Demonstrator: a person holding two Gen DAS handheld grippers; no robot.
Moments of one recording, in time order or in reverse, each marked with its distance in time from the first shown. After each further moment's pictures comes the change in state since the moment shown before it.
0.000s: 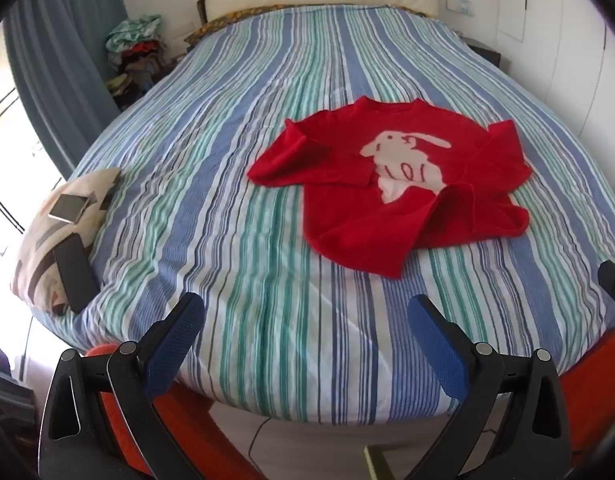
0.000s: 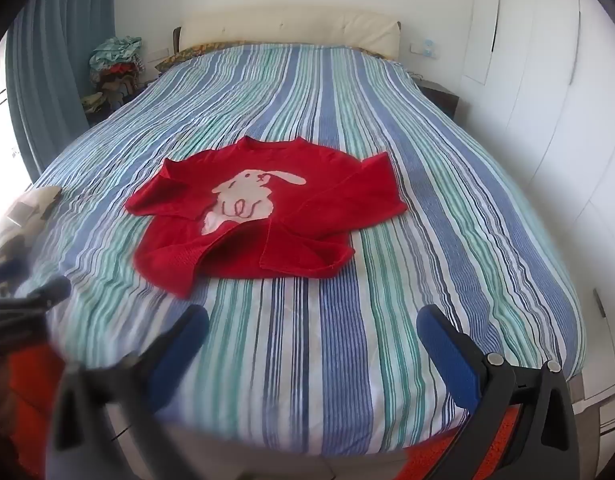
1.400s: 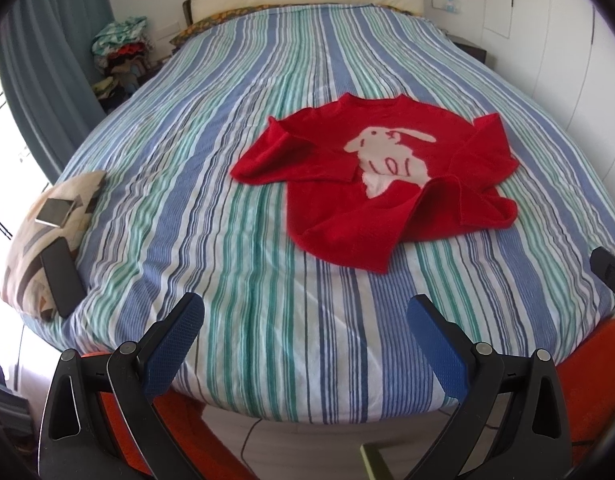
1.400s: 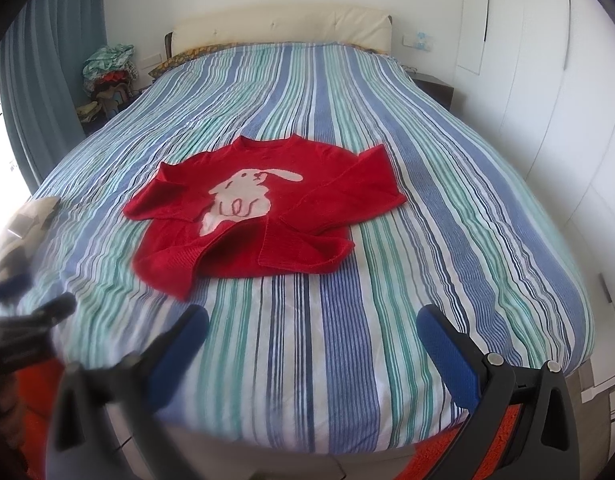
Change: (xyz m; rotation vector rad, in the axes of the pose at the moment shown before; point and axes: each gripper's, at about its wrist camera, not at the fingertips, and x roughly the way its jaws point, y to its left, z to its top) left arm 0.004 -0.005 -0.008 0.033 -0.013 -0.052; right arm 0.004 -0.005 -0.005 0.047 0.002 0.005
